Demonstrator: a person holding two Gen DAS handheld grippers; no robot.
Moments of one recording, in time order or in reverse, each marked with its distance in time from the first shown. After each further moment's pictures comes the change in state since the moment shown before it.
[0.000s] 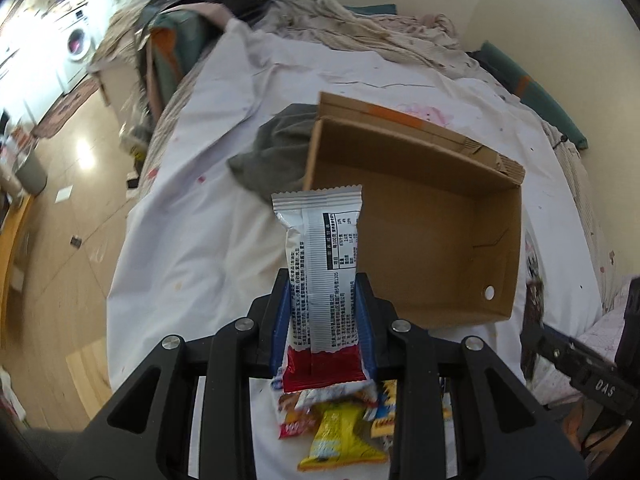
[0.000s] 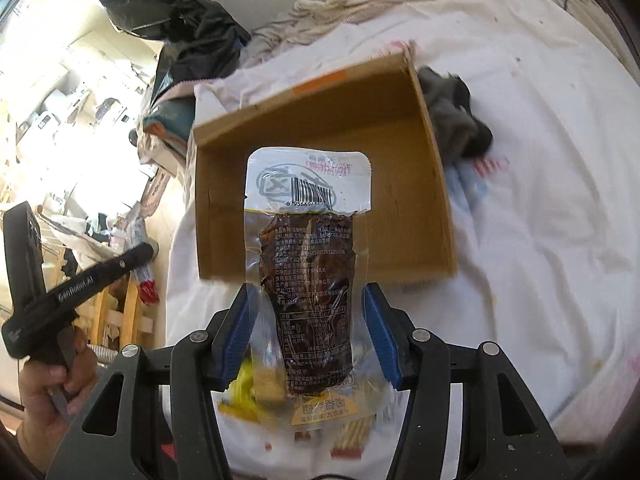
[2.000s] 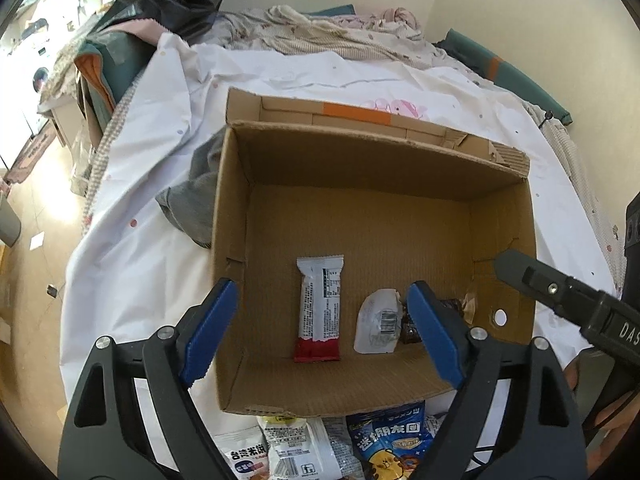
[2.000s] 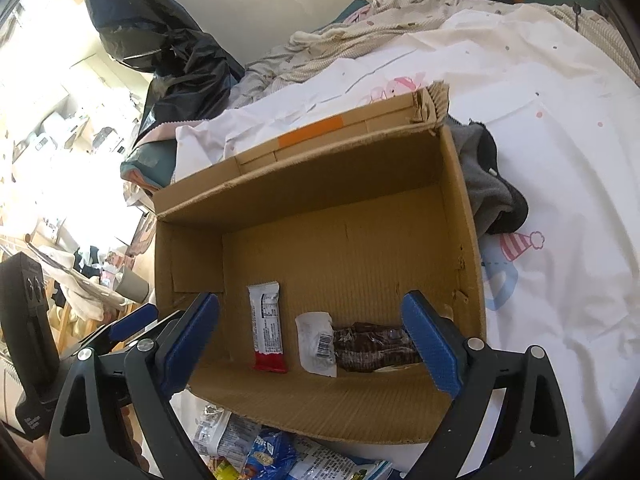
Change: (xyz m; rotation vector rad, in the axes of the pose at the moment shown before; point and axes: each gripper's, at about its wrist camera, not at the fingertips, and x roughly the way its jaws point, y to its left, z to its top) left arm 0.074 -0.038 0.013 0.116 -0.077 -0.050; right arm 0.074 0.011 0.058 -0.003 -0.145 -0.017
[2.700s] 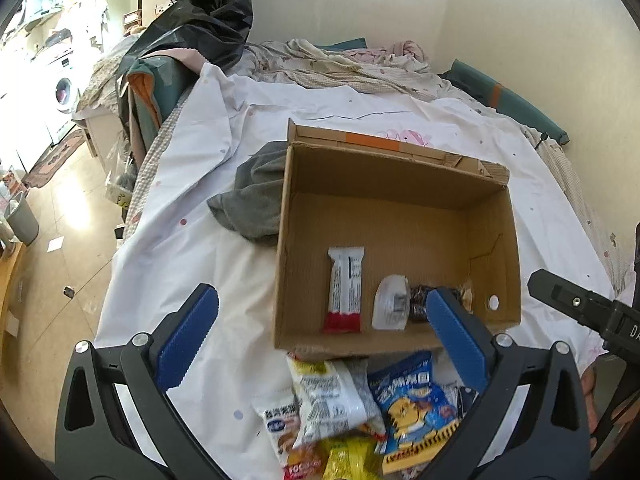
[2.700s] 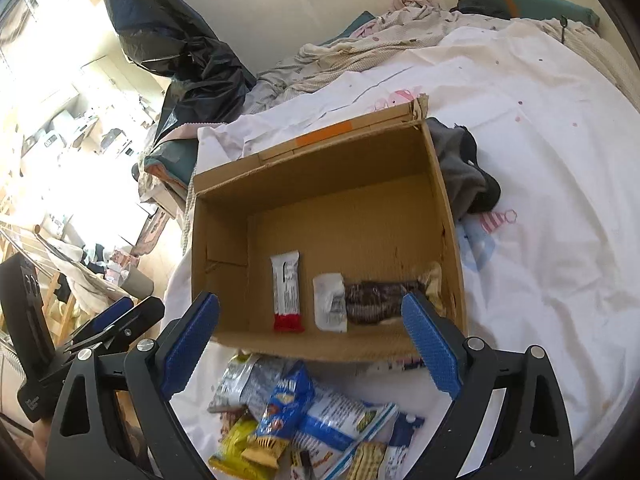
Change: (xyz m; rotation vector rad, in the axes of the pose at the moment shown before) left arm -0.071 0.022 -0.038 -0.026 -0.115 0.038; right arm -0.061 0.017 -0.042 -0.023 -0.032 0.002
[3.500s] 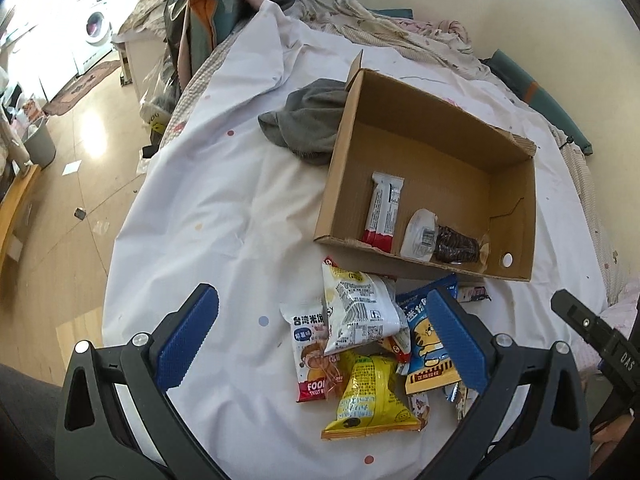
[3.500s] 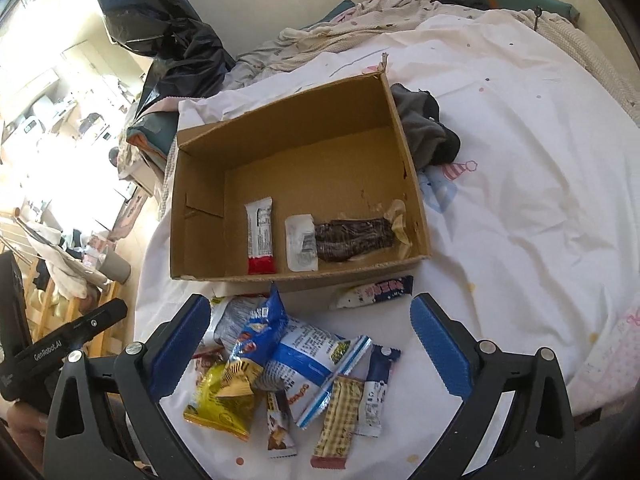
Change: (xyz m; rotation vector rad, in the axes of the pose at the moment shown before) left arm -0.021 0.037 -0.053 -0.173 0.160 0.040; right arm -0.022 -0.003 -0.051 -0.005 0.056 -0.100
